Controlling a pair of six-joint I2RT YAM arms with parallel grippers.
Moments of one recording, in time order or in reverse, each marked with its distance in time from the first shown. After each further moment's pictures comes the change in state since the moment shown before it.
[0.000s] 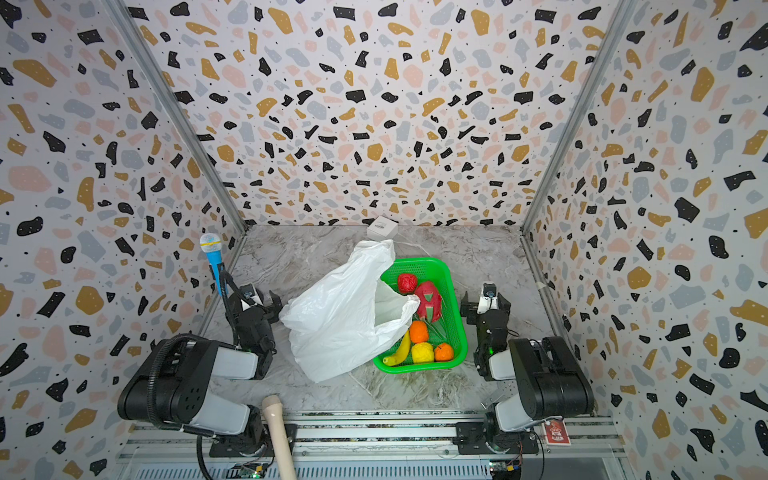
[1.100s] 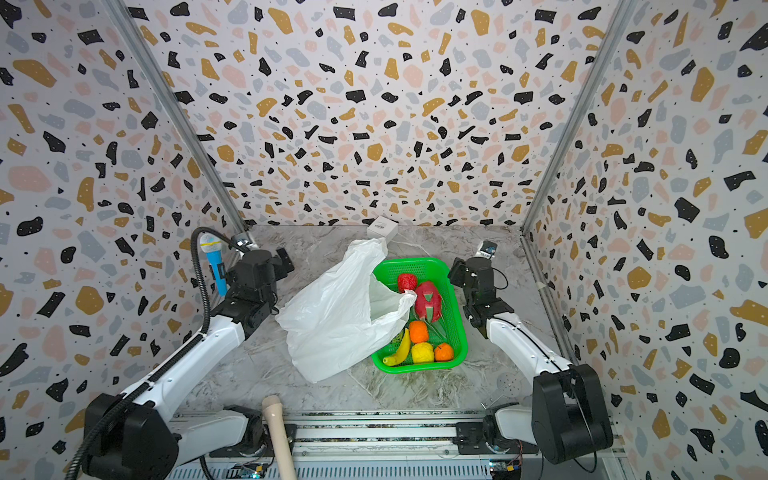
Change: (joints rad) left arm -0.311 -0.304 0.724 -1.182 -0.060 -0.347; right arm 0.203 -0.206 0.589 -1.044 0.072 0.520
